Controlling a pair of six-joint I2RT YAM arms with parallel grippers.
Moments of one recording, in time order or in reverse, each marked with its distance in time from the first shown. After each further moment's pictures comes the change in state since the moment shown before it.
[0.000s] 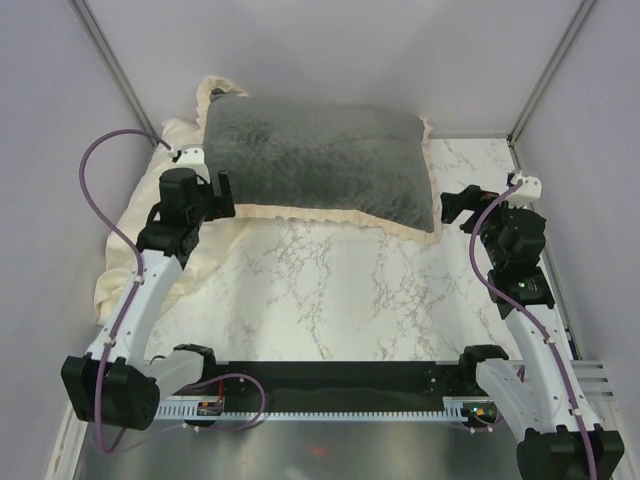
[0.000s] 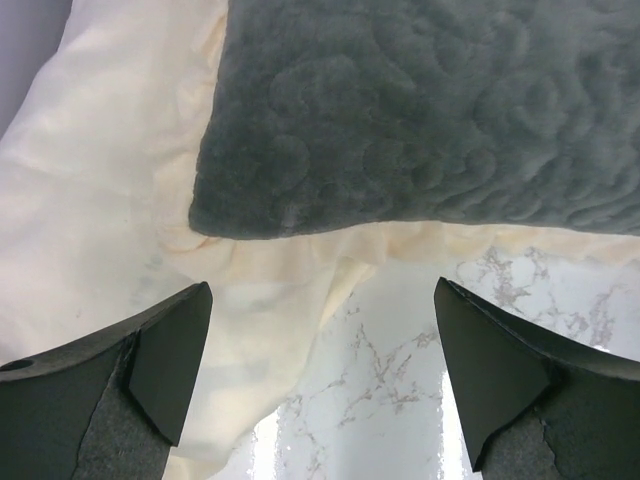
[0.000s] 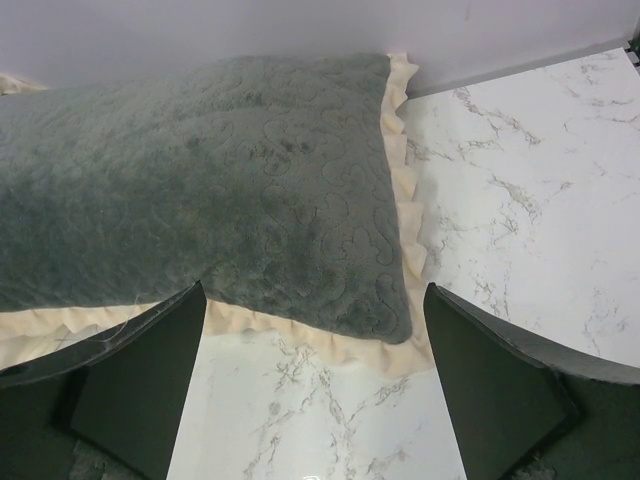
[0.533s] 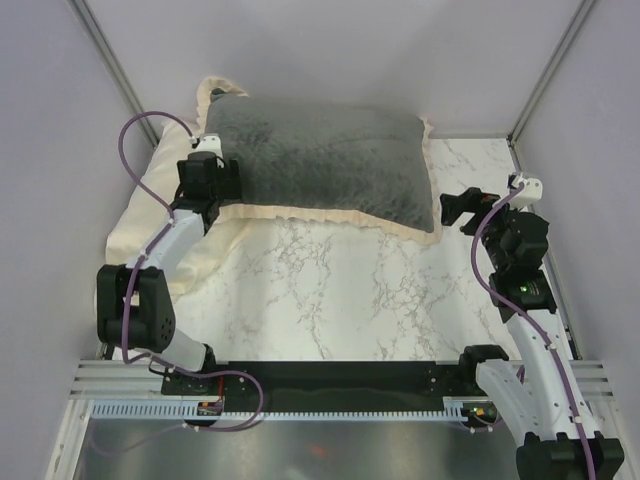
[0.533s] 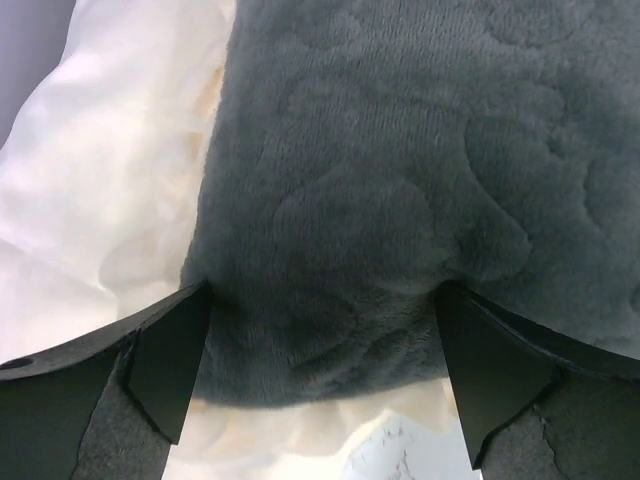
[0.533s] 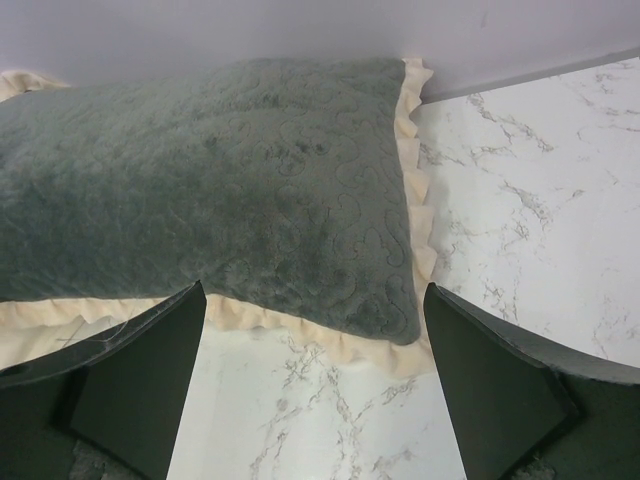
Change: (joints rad) left arm 0.047 0.424 0.044 0.318 -0.092 0.049; right arm 0.000 -0.023 0.000 -0.006 -0.029 -0.003
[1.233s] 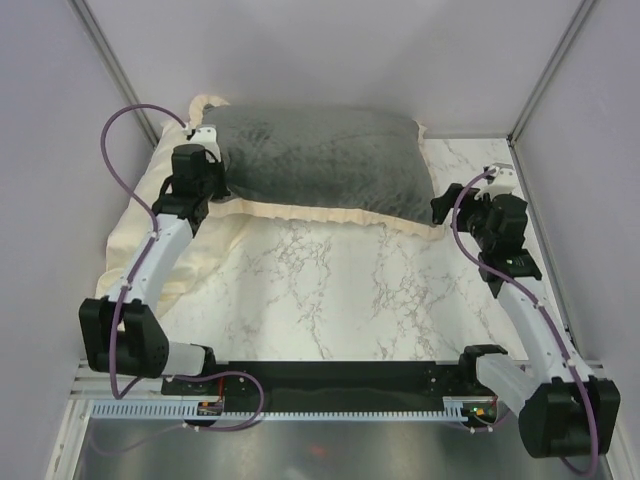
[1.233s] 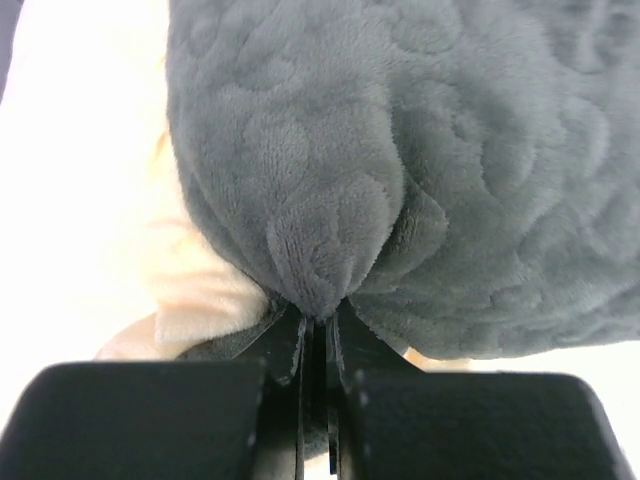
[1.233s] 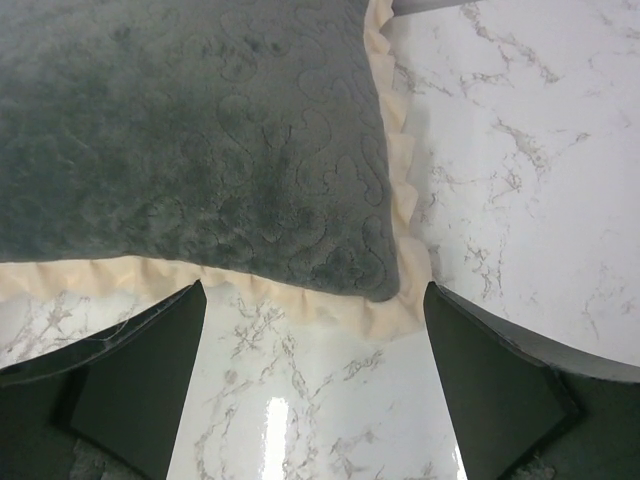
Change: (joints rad) left arm -0.003 -0.075 0.095 -0.156 0.154 -0.009; right arm 0.000 0.170 0.004 0.000 -0.003 -0.078
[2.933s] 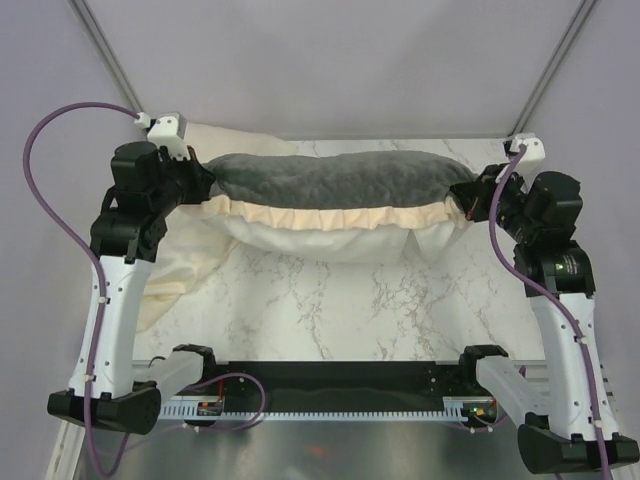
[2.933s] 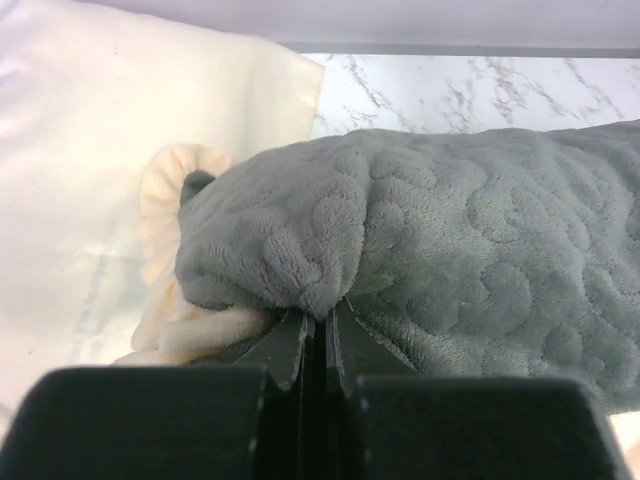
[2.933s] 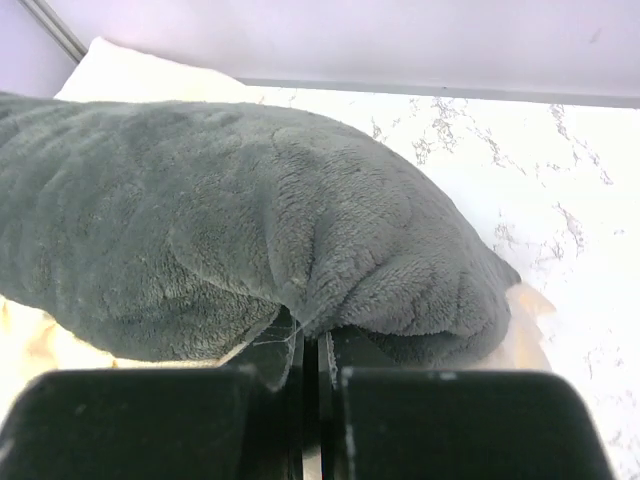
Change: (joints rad) left arm 0.003 -0.320 0.274 -0.490 0.230 -0.097; right arm -0.004 -0.031 0.467 -0.468 -0.252 -0.105
